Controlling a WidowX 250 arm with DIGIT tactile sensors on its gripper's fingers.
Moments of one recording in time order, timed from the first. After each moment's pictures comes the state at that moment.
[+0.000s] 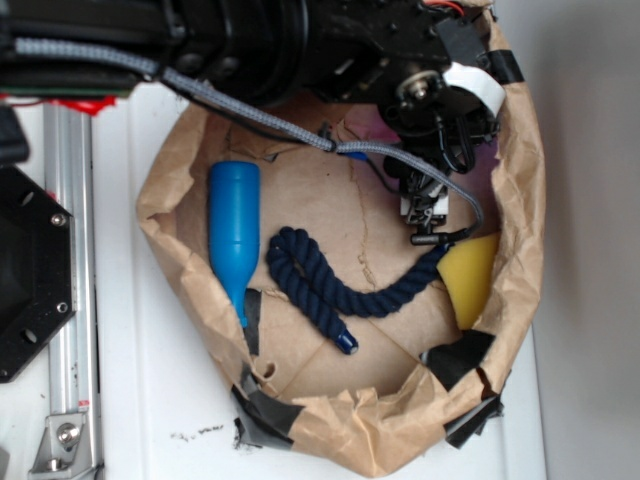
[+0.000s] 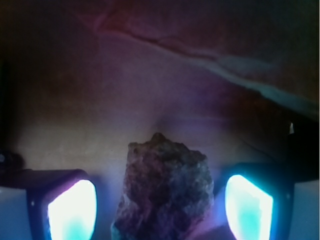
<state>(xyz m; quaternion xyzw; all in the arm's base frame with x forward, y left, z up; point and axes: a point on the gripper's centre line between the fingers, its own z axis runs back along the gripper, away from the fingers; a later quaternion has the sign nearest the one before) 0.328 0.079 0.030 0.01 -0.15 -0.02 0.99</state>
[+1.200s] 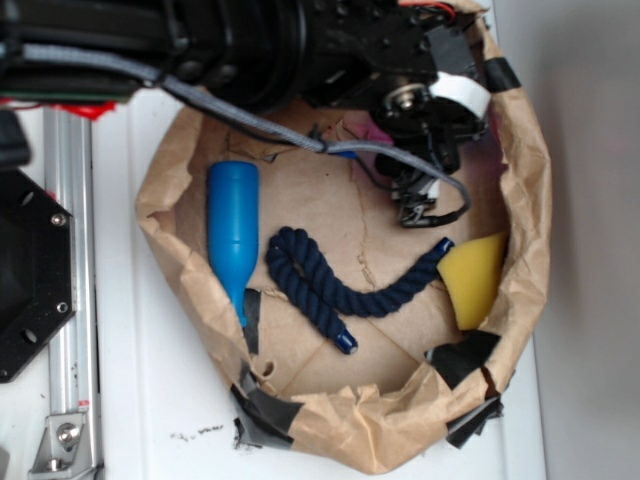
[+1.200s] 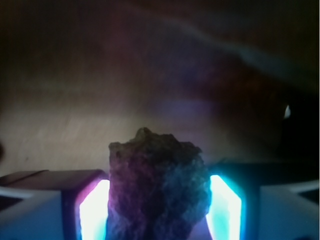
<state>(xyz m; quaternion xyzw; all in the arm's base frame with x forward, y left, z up) 0.317 0.083 0.026 0.03 -0.14 -0.01 0.99</state>
